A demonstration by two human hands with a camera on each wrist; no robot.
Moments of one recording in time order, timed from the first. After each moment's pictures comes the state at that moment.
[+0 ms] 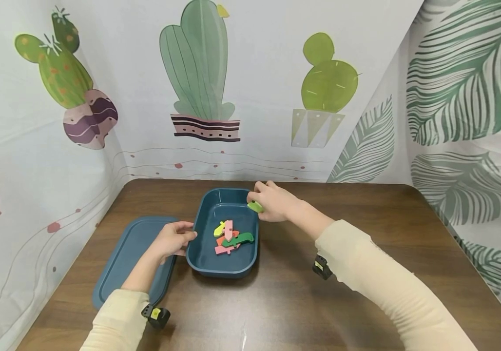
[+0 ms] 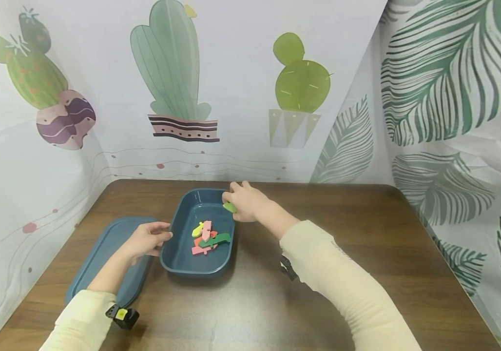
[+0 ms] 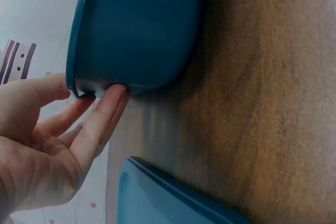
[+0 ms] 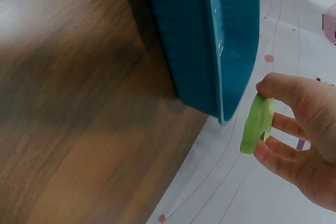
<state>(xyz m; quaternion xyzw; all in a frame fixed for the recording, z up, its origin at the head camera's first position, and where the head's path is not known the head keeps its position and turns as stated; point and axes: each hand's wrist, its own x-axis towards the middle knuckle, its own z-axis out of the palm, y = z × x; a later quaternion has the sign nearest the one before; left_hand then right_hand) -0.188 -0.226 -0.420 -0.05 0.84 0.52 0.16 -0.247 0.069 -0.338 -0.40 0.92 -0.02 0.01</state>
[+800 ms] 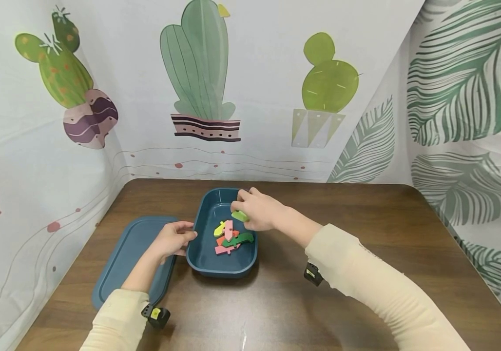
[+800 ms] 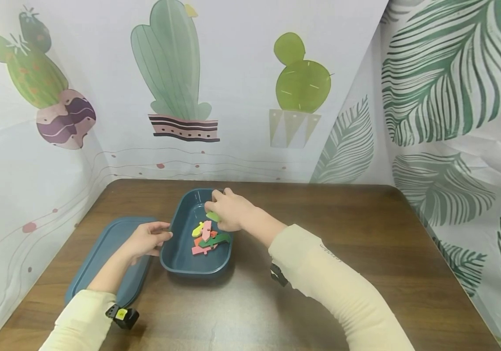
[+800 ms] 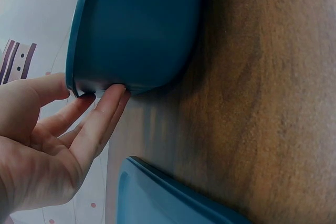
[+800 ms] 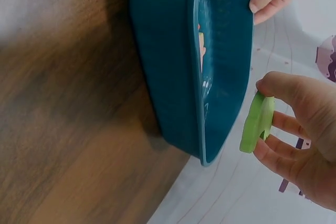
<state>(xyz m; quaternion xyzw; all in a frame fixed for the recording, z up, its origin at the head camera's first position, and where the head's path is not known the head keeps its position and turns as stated) -0.187 -0.225 -0.419 -0.05 0.83 0.53 0.16 -0.228 0.038 -0.336 -0.43 0.90 -0.01 0.03</state>
